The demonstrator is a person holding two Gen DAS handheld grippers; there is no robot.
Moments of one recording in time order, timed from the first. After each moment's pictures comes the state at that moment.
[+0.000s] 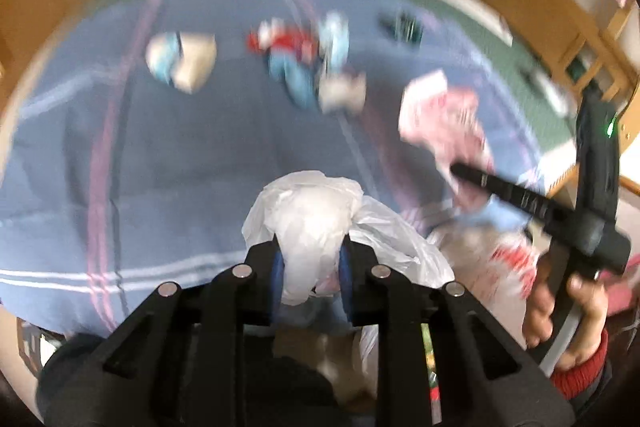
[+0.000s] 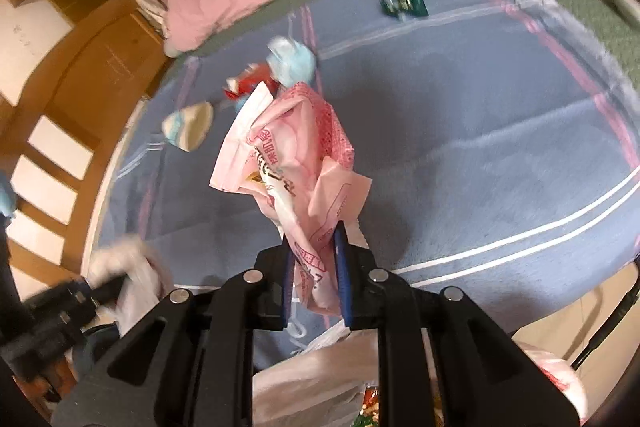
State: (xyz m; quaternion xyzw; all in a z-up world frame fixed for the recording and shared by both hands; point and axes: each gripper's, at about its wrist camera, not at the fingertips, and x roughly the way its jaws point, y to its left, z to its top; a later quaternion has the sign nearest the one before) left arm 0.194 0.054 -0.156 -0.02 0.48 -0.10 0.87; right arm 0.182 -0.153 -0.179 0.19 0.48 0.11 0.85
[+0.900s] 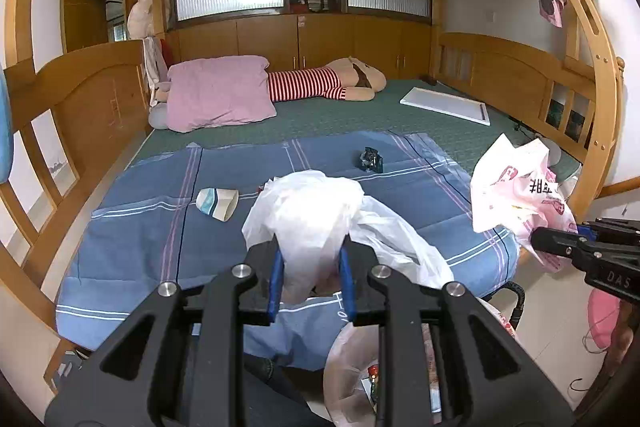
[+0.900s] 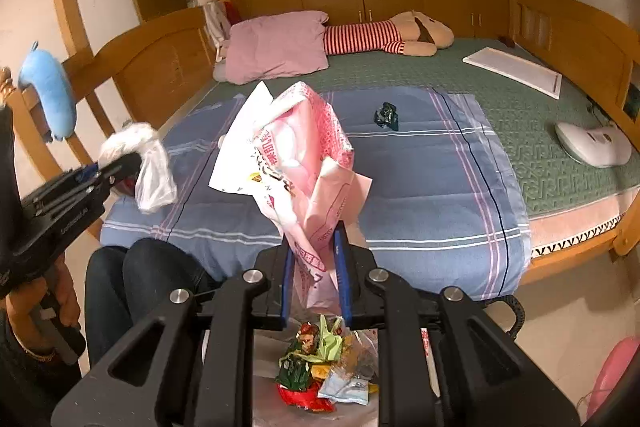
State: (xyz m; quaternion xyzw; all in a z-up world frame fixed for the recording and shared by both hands) left arm 0.039 -0.012 -0.027 0.04 0.27 -0.06 0.96; right arm 0.001 -0.202 -0.018 0.04 0.37 0.13 0.92
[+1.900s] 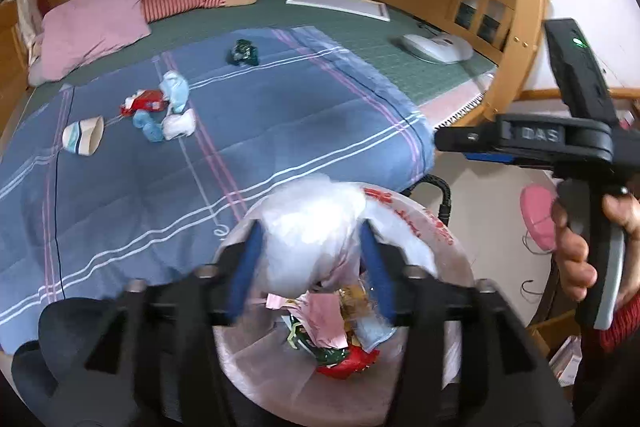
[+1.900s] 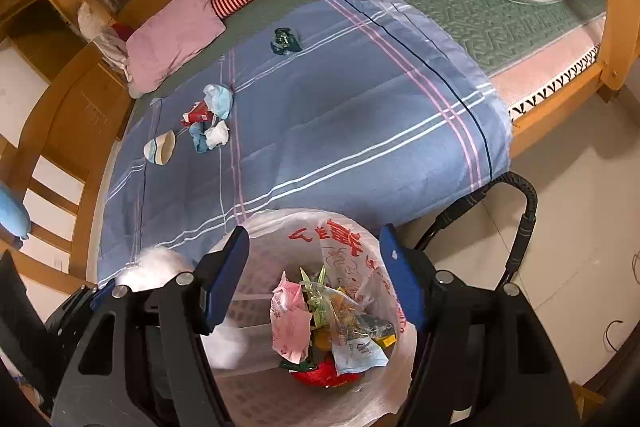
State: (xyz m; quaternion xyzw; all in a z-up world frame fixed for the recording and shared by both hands) left arm 0.053 -0.076 -0.121 0.07 0.42 -0.26 0.87; right arm 0.031 -0.281 -0.109 0.23 0.48 0.01 0.85
